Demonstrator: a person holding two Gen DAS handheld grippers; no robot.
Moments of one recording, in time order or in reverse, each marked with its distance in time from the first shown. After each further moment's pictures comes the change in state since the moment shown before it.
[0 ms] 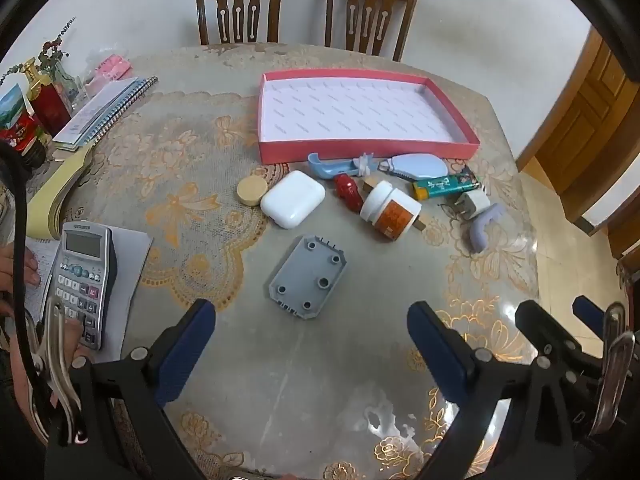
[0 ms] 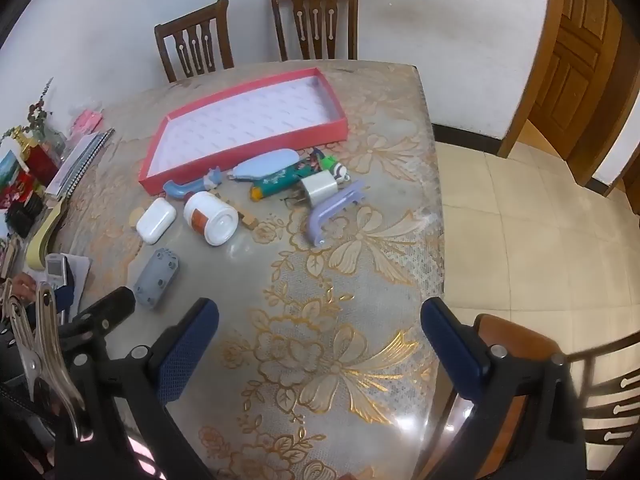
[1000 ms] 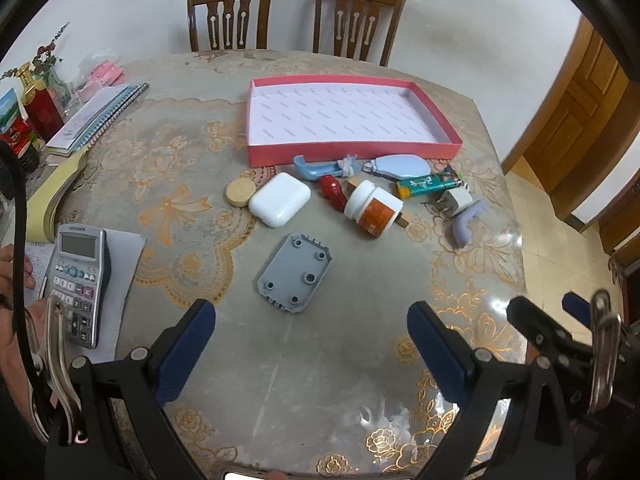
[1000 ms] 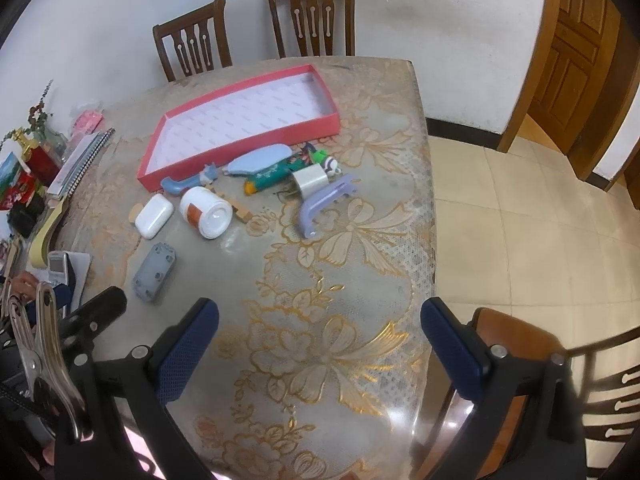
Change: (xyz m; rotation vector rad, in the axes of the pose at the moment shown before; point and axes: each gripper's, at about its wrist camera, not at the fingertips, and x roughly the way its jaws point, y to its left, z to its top) left arm -0.008 -0.009 -0.001 0.019 -0.018 -0.035; right arm -0.001 -0.011 -0.003 0.010 0.012 0.009
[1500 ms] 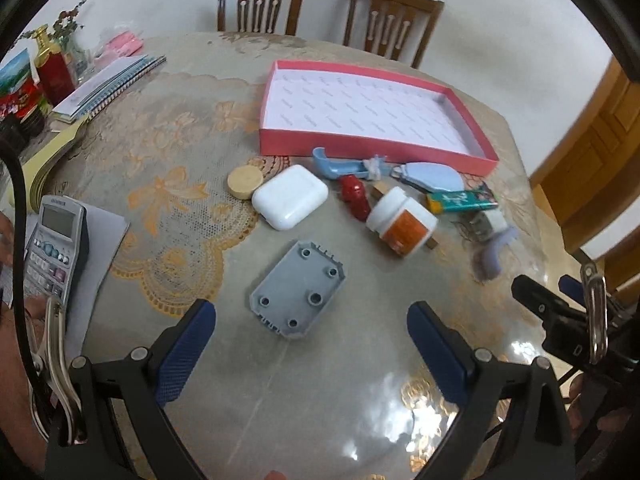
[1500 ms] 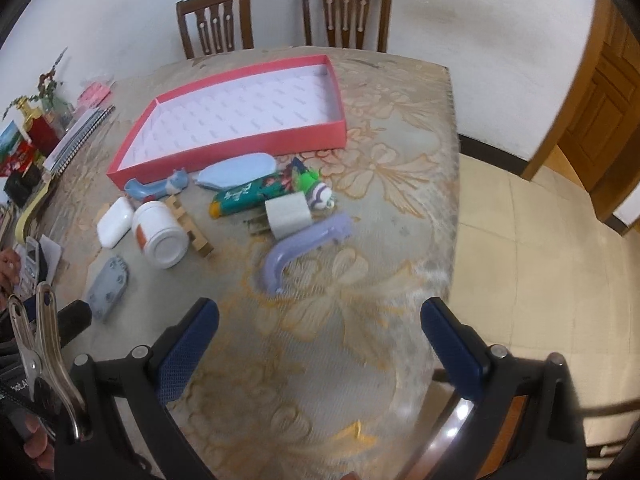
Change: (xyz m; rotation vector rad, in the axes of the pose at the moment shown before) left arm 0.046 0.007 0.008 -0.136 0.002 0.031; right arm 0.070 -0.018 0.045 -0.150 0.020 0.051
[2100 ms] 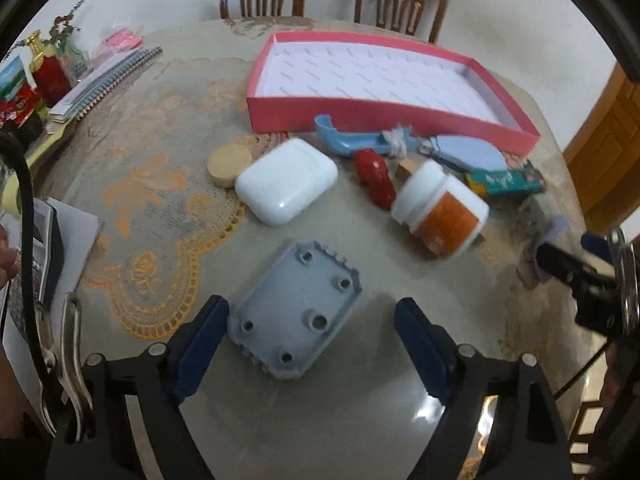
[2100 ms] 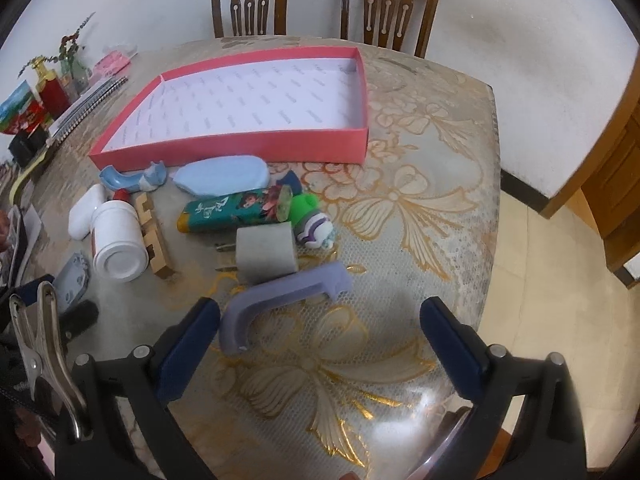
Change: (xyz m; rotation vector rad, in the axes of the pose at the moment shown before) left arm 0.056 -0.010 0.003 0.026 0.017 0.083; right arm 0.045 -0.005 0.025 -0.146 -0.006 0.027
